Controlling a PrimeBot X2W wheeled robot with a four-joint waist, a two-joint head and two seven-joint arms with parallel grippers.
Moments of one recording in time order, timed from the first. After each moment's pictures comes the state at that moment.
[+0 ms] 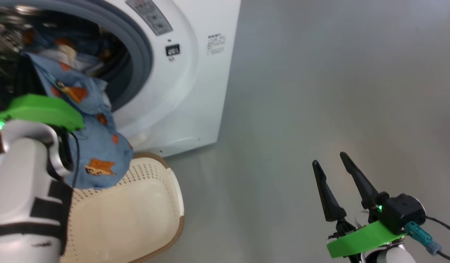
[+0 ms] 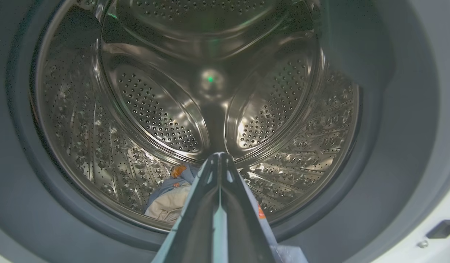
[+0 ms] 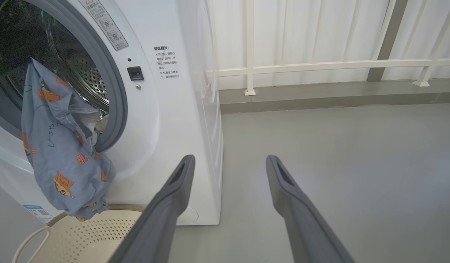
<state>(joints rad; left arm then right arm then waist) -0.76 0.15 -0.08 0.61 -0.37 0.14 -0.26 -0.07 -0.05 0.09 0.03 0.17 0.13 -0.26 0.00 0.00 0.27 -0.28</state>
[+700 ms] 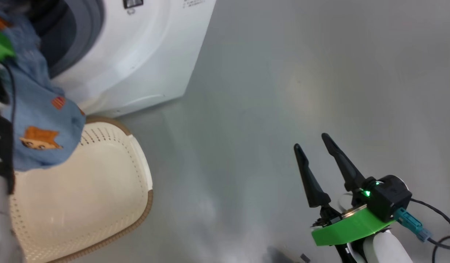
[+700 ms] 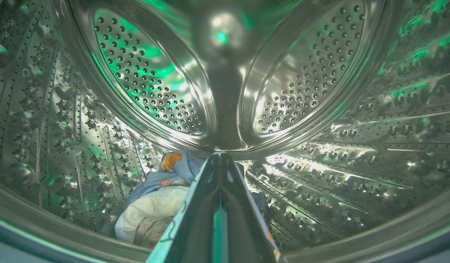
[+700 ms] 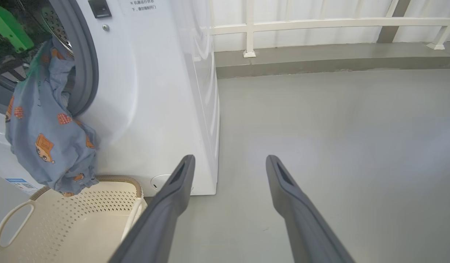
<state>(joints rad) -1.10 0.23 0.01 0.82 -0.30 0.11 -0.26 -0.16 -0.05 0.16 0.01 0.21 0.13 -0.26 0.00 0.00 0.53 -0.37</state>
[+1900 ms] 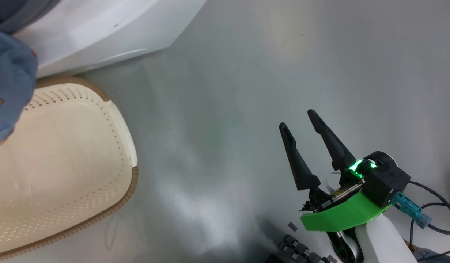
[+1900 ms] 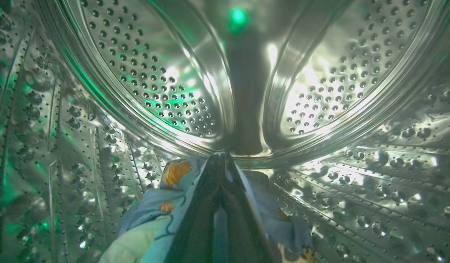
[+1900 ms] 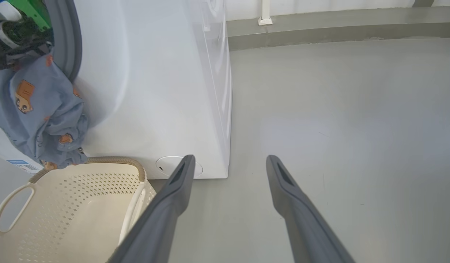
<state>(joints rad) -1.40 0.30 0.04 0.86 -0.18 0.08 -0.26 -0.25 -0.04 0.23 -0.03 0.26 0.13 -0.26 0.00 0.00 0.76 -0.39</state>
